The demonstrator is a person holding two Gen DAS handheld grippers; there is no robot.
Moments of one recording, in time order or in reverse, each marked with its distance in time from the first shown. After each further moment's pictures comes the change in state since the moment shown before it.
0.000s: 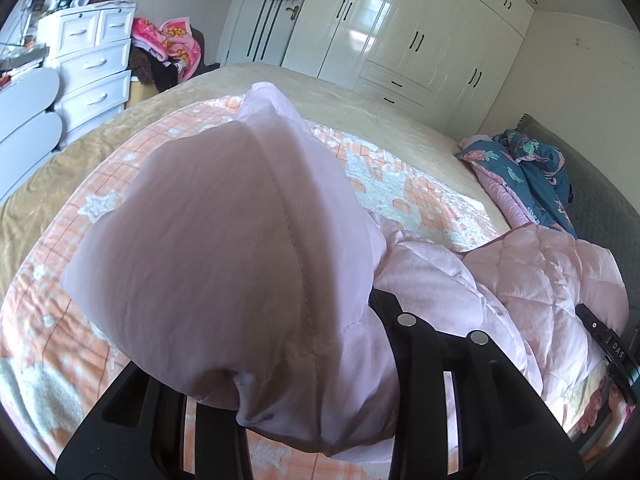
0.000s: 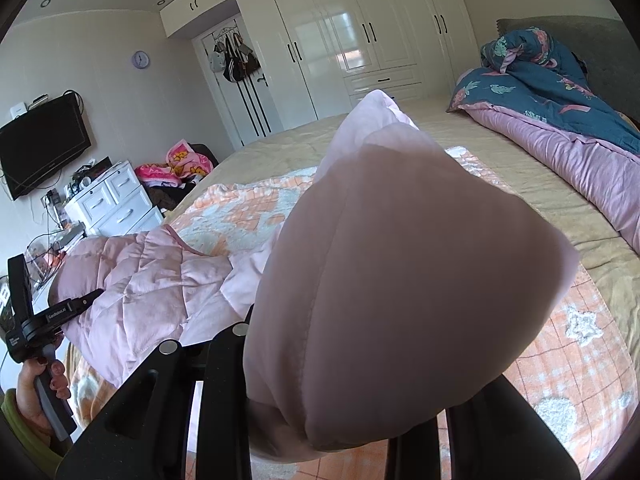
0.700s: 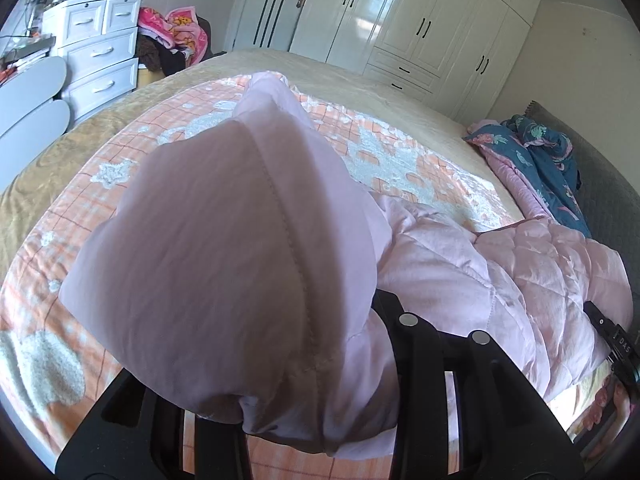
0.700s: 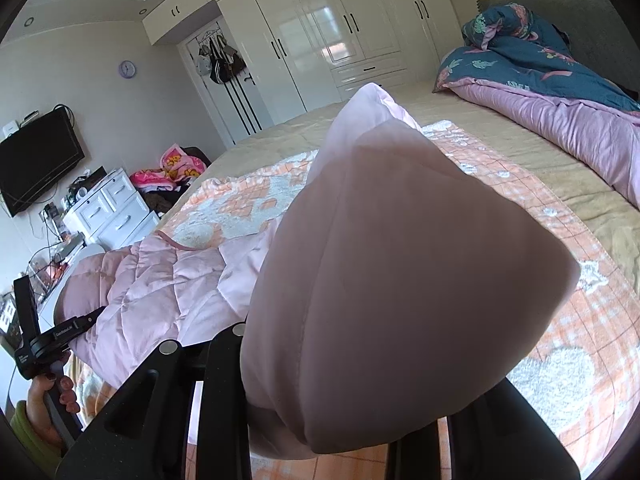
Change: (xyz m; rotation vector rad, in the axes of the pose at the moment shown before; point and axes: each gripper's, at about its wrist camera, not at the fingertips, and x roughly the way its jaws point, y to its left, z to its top) left arm -0.002 0.014 -0.033 0.007 0.043 0.028; right arm -0.010 -0.019 -0.043 0.087 0.020 -0.002
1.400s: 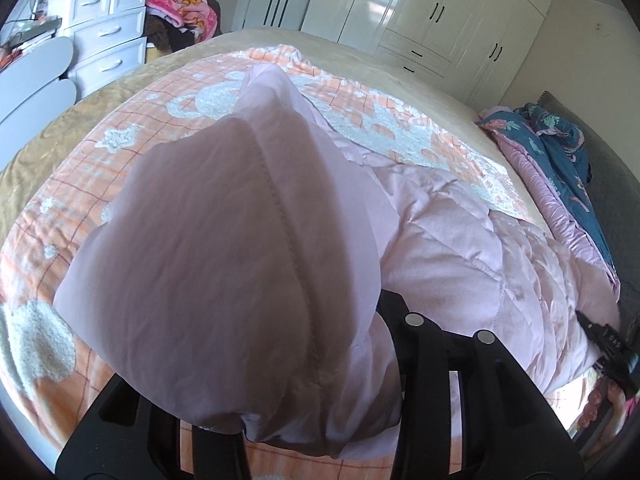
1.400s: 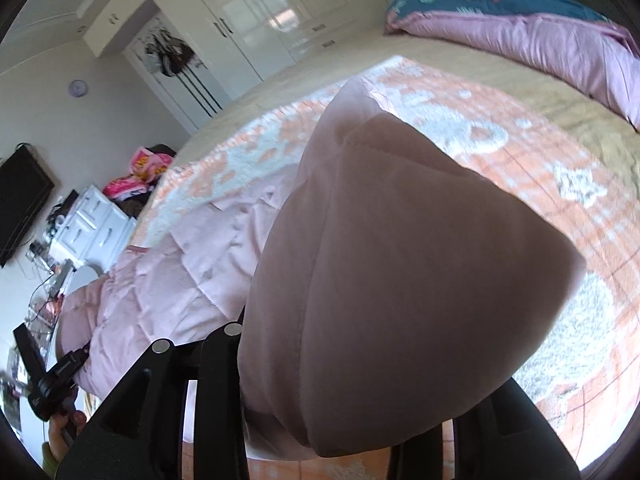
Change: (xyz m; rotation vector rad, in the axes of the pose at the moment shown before) left arm 0.017 0.009 -0.020 -0.026 0.069 0.032; right arm 0.036 -0.047 -0.027 0.236 0.170 -0.077
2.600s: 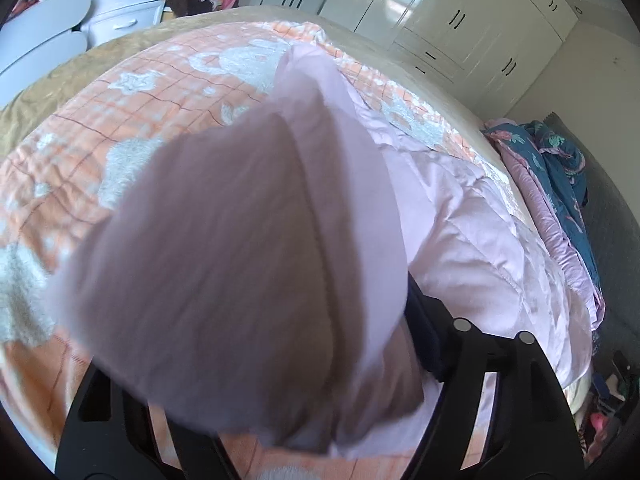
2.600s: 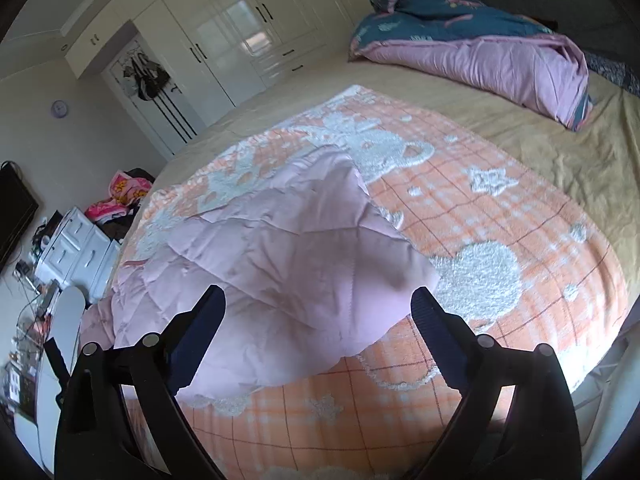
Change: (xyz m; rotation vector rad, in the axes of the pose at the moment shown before) left arm 0.005 0.036 -0.021 -0.118 0.044 -0.045; right arm -0.113 0.005 -0.027 -0.010 -0.136 -0.071
